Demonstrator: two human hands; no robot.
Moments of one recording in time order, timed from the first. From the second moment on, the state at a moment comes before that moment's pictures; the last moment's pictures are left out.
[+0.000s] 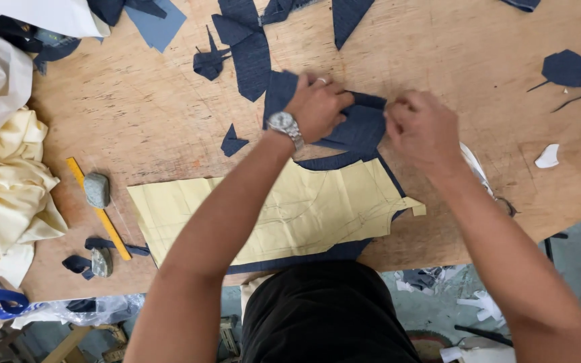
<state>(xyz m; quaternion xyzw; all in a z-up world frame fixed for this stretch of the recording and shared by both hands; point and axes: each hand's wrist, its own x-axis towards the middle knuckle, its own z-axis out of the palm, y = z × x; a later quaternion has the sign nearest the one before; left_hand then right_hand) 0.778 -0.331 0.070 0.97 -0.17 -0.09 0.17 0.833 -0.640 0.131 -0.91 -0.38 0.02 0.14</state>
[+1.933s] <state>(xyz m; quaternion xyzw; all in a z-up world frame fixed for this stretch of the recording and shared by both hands) 0.983 -0.120 0.049 0.99 0.14 0.05 0.09 1.160 -0.542 0.096 -0.92 -0.34 0.06 0.19</state>
